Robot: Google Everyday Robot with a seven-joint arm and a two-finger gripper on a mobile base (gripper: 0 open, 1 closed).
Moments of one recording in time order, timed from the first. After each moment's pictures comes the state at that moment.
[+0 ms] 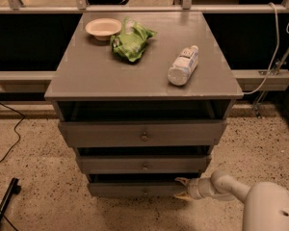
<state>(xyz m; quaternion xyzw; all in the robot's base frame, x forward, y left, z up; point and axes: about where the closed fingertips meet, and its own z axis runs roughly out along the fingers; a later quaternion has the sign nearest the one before) 0.565 -0.179 0.183 -0.64 0.67 0.18 0.33</state>
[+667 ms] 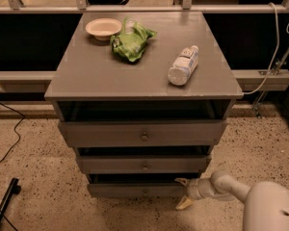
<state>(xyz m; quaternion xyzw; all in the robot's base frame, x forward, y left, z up) 0.565 -0.179 0.186 -0.64 0.67 0.18 0.33</state>
